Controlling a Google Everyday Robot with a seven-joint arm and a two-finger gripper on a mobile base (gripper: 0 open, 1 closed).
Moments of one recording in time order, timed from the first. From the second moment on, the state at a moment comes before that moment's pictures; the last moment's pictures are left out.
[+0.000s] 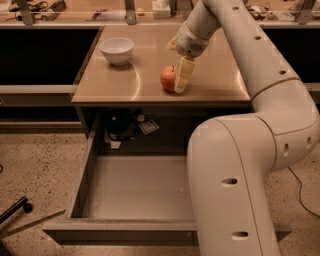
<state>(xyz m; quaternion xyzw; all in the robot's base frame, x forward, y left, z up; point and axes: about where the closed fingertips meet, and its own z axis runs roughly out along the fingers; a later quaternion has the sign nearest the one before) 0.746 -0.055 0.853 -0.73 0.63 0.11 0.22</state>
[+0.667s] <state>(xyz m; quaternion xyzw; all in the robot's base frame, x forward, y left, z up) 0.752 -0.054 0.844 -0.73 0.64 0.11 0.21</state>
